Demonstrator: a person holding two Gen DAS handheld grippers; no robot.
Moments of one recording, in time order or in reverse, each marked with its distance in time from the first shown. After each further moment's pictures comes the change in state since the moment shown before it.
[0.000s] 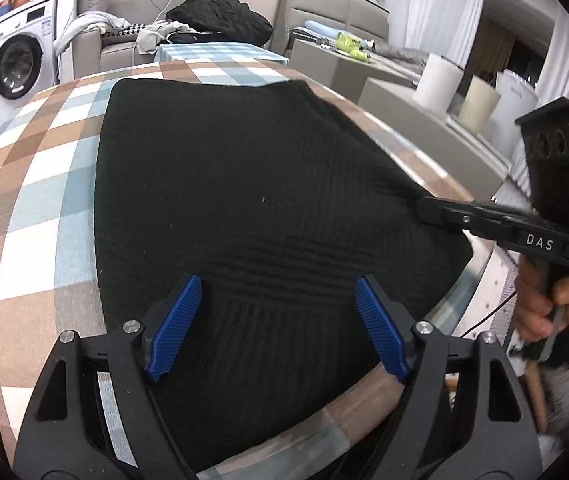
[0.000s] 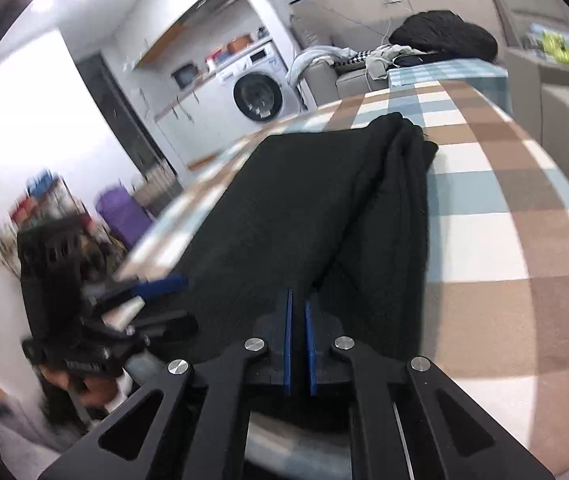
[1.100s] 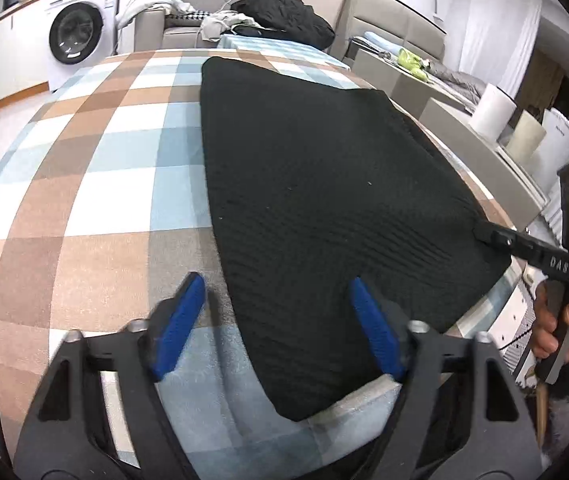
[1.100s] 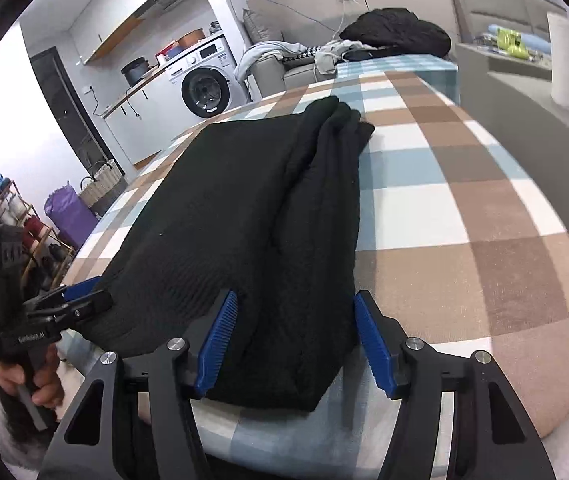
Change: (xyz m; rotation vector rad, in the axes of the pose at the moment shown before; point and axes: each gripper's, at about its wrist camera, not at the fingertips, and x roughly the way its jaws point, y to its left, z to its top) left arm -0.033 0.056 -0.028 -0.171 -0.006 0.118; right arm 0.006 -0.020 -0.011 0.074 0.006 -0.169
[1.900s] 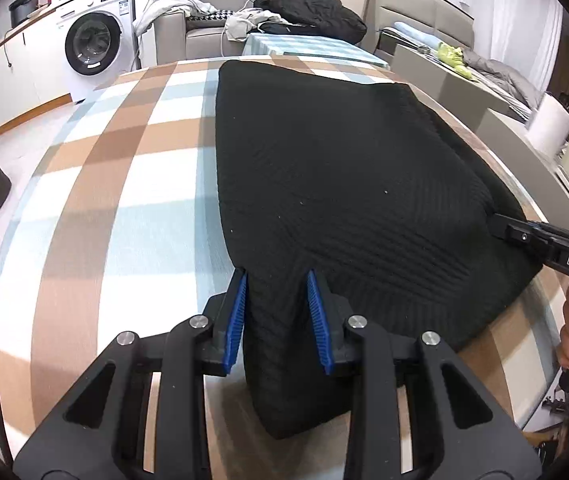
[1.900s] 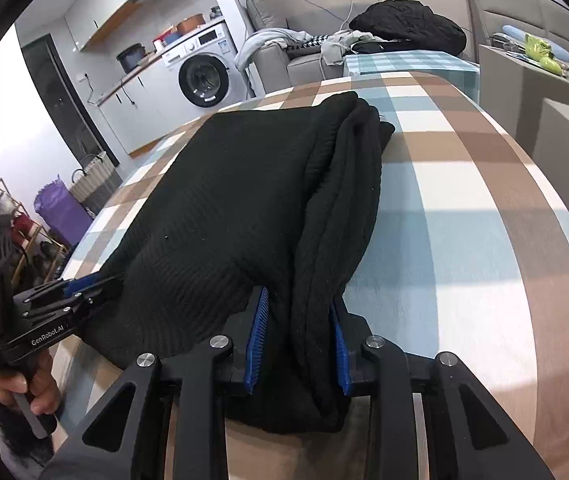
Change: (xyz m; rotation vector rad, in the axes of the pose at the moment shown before) left arm 0.060 0.031 0.089 0.013 0.021 0.156; right arm 0.071 0.026 0.074 -0.039 0.054 -0.035
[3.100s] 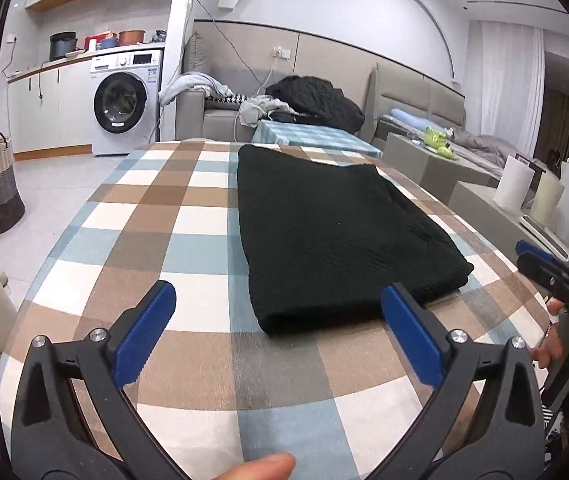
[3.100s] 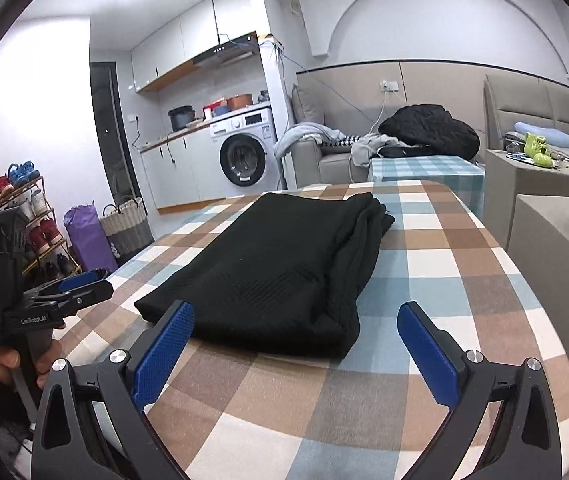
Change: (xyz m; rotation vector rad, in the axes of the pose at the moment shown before) left arm -0.105 0.005 -0.074 -0.061 -0.383 -0.008; right arm -0.100 0.021 -0.066 -0.169 -0.392 0.052
